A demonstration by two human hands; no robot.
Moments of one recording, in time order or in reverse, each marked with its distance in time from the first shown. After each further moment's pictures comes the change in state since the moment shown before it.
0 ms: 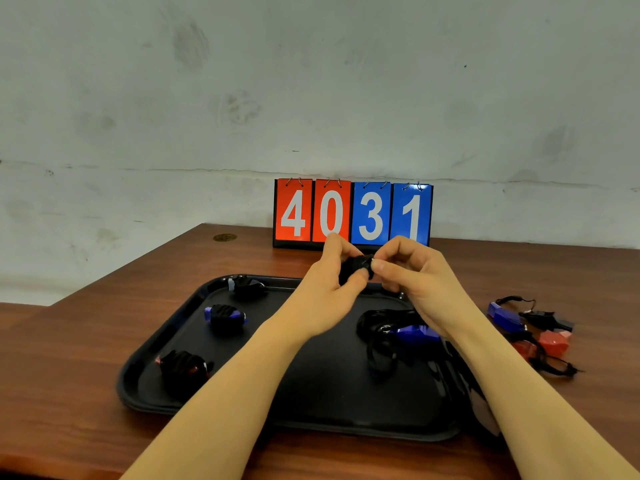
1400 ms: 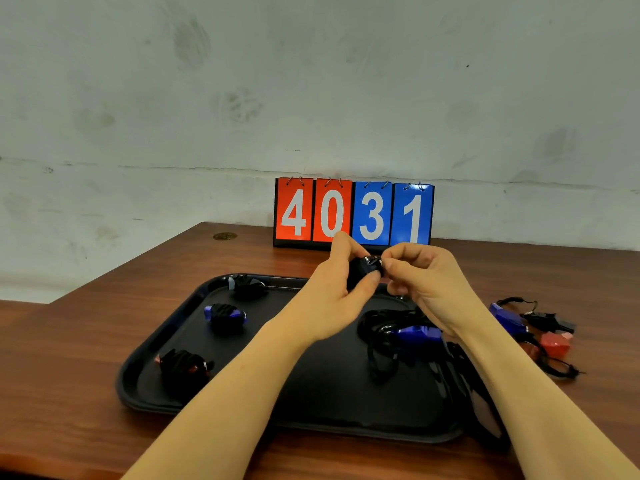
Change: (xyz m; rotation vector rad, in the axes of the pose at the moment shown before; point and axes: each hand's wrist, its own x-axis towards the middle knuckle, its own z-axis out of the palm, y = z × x) left_hand -0.005 0.007 0.002 0.042 -0.024 0.087; right_hand -0.001 -0.005 -0.002 0.090 0.052 0.066
